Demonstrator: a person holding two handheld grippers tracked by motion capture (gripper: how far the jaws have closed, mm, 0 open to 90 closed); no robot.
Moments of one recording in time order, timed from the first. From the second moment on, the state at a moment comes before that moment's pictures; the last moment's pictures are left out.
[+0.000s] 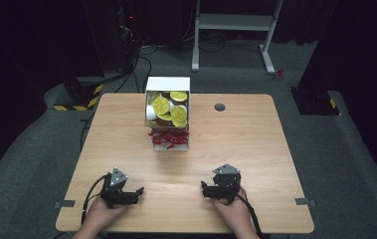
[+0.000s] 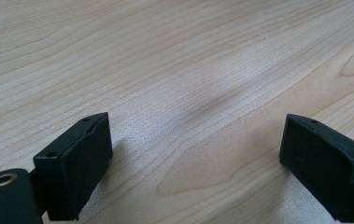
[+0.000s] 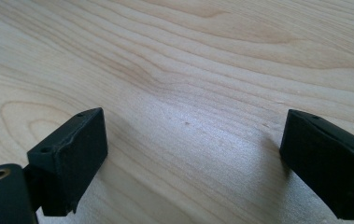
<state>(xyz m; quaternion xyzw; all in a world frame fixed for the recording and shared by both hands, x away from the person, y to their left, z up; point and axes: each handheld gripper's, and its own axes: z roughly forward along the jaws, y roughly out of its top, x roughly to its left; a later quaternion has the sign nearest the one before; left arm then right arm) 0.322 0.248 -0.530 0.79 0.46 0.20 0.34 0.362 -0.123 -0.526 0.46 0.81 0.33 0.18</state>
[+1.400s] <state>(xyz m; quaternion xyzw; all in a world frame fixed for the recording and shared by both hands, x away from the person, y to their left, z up) 0.321 0.249 -0.530 0.80 0.45 0.20 0.34 0.350 -0.138 -0.508 0.43 0.79 0.40 0.17</state>
